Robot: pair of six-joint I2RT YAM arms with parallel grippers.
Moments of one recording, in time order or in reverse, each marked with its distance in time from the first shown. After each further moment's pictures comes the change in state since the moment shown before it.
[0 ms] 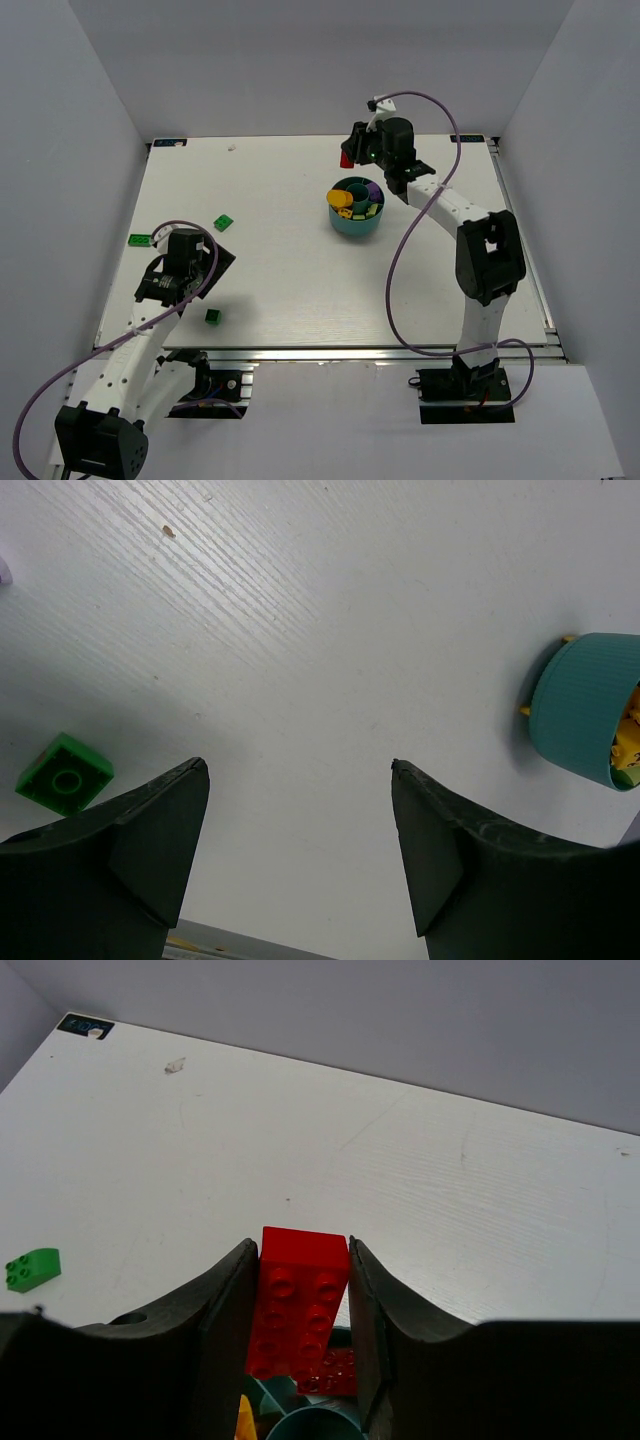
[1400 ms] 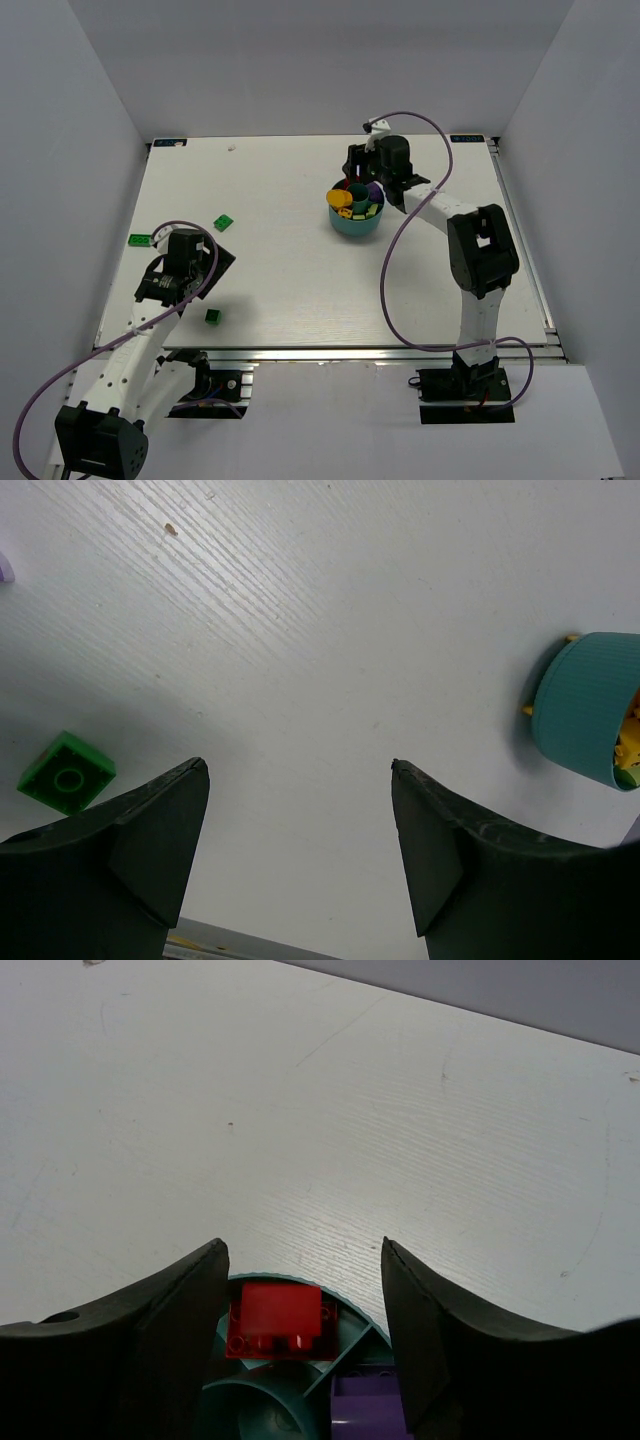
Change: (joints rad) left arm 0.000 0.000 -0.001 -0.004 0.000 0.000; right arm -0.021 0.073 -0.105 0.056 -0.004 -0.097
